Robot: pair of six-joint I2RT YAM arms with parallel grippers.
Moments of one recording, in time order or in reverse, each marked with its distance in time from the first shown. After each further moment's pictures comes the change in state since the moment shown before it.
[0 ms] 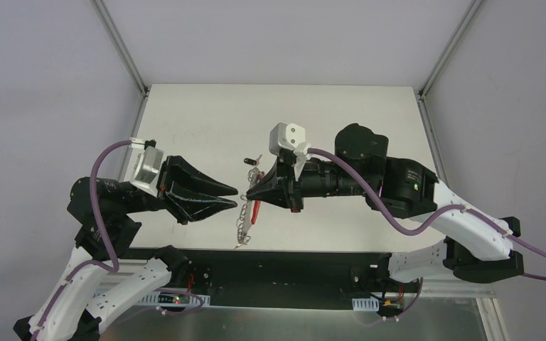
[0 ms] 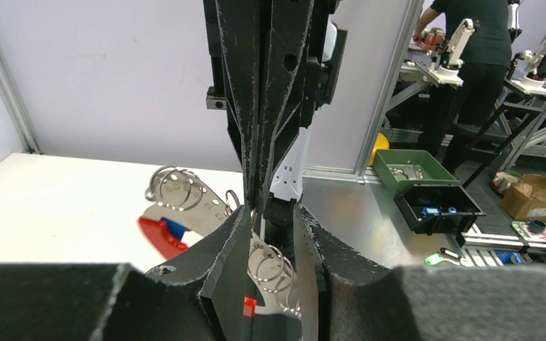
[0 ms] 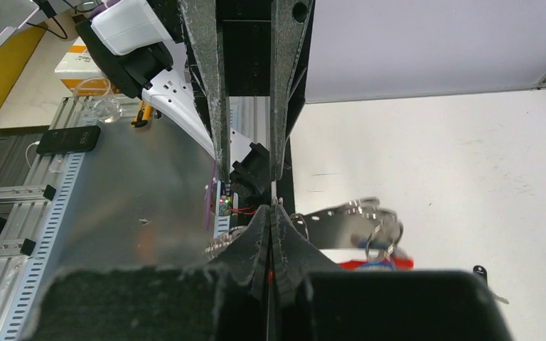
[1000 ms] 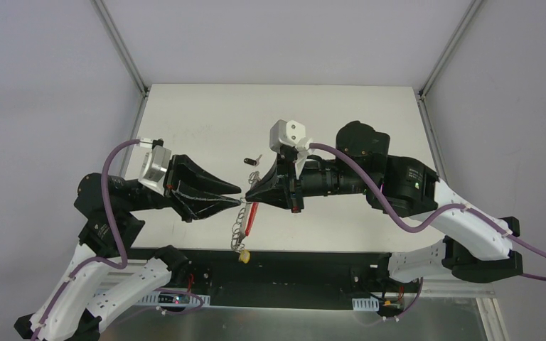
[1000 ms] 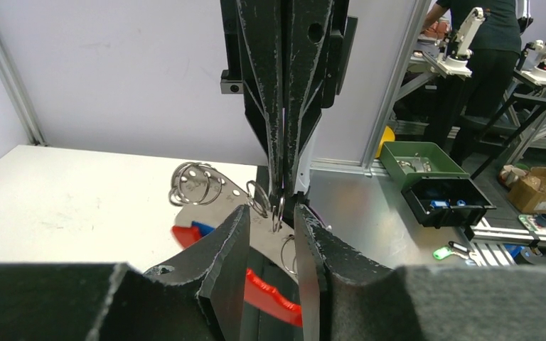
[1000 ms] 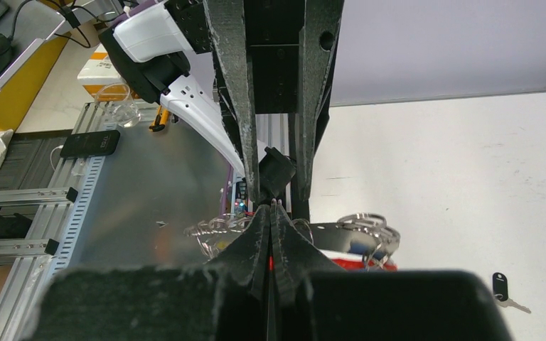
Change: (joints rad) left arm 0.000 0.013 -0.012 -0.018 0.001 0.039; right arm -0.007 0.010 0.025 -0.005 -0.041 0.045
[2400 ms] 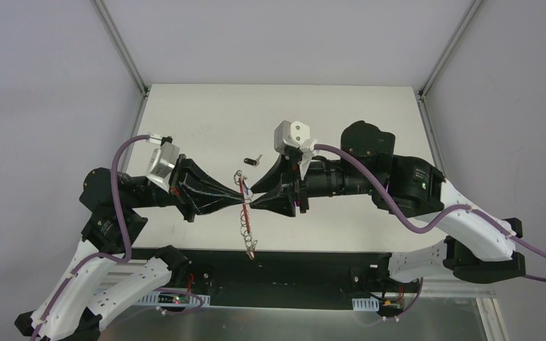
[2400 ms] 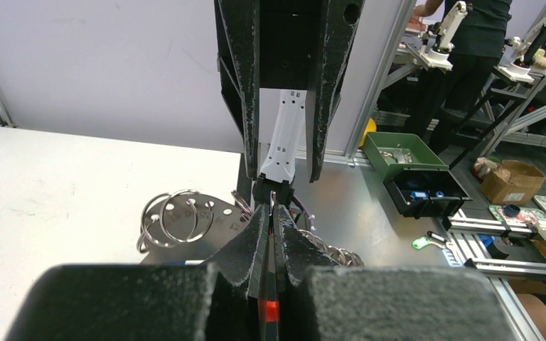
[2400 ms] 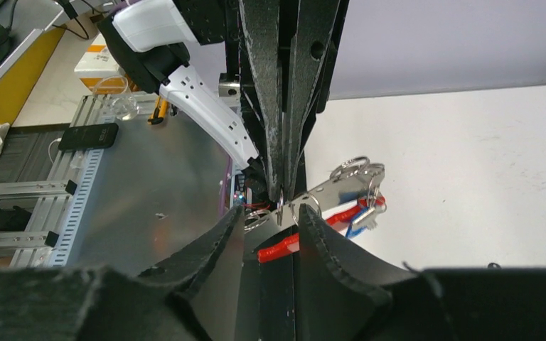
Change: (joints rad) left arm 0.000 0.026 0.001 -0.013 0.040 -0.036; right arm -0.001 -0.008 0.013 -0.034 0.003 -0.010
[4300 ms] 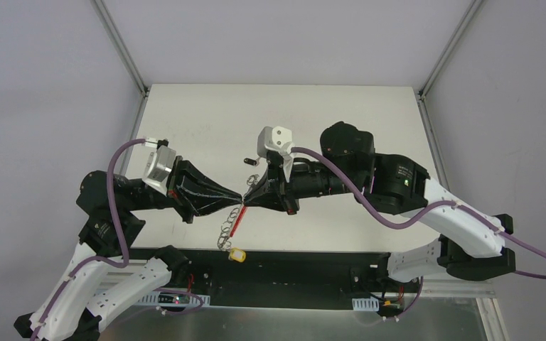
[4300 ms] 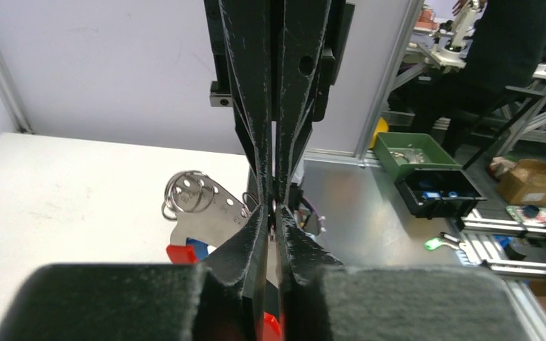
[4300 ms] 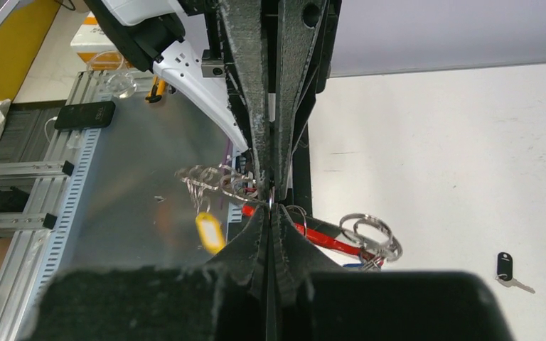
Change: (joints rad) left arm 0.000 -0.018 0.004 -0.020 -0.022 0.032; right arm -0.003 0.056 0.020 -0.055 -0.026 -0.021
